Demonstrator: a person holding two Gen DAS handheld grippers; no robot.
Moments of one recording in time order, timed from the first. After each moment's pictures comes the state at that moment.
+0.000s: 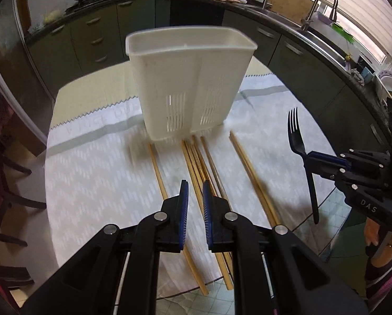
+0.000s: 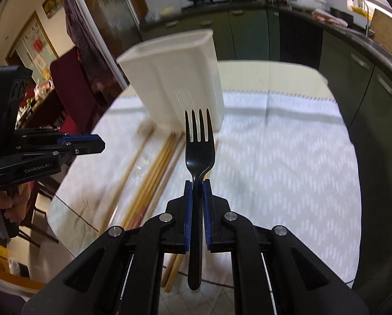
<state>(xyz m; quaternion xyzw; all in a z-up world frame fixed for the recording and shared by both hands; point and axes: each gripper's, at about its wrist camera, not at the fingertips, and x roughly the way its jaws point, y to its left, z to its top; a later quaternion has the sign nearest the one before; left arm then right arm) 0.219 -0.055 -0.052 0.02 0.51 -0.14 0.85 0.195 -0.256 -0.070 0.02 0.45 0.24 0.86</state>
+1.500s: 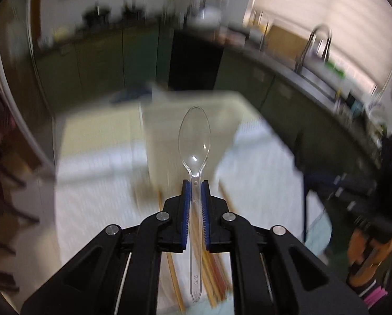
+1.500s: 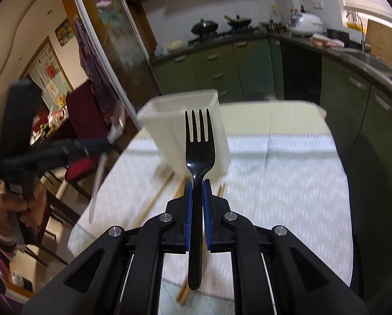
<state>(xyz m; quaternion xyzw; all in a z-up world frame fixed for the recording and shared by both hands) 0.232 -0.044 0.023 -0.03 0.40 -0.14 0.91 0.189 -0.275 -0.015 0.06 0.37 0.26 0.89</state>
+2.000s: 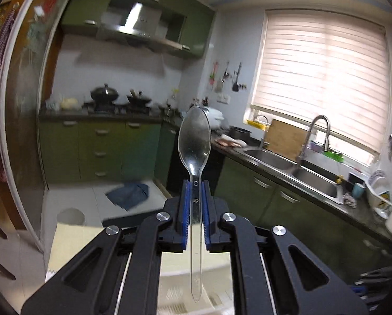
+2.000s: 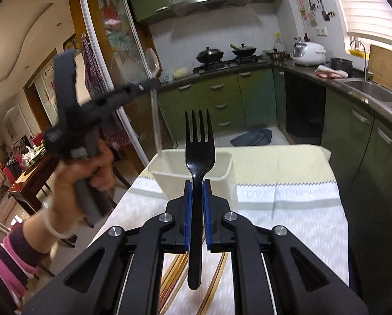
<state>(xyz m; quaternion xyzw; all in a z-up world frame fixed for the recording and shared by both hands) 0.347 -0.044 0.064 -0.09 0.15 -0.12 0.98 0.217 -0.246 0.039 0.06 0.30 0.26 0.92</state>
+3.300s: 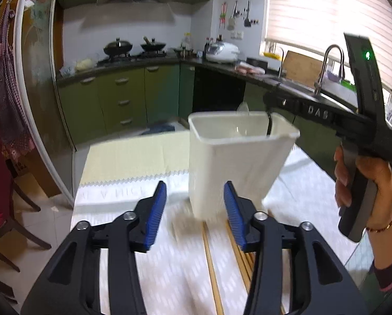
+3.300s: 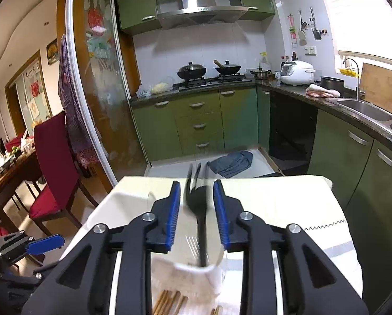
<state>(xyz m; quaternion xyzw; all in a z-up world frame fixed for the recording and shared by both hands) 0.234 -0.011 -0.057 -0.01 0.32 -0.09 0.94 0.346 -0.169 -0.015 0.03 0.25 0.20 0.95</state>
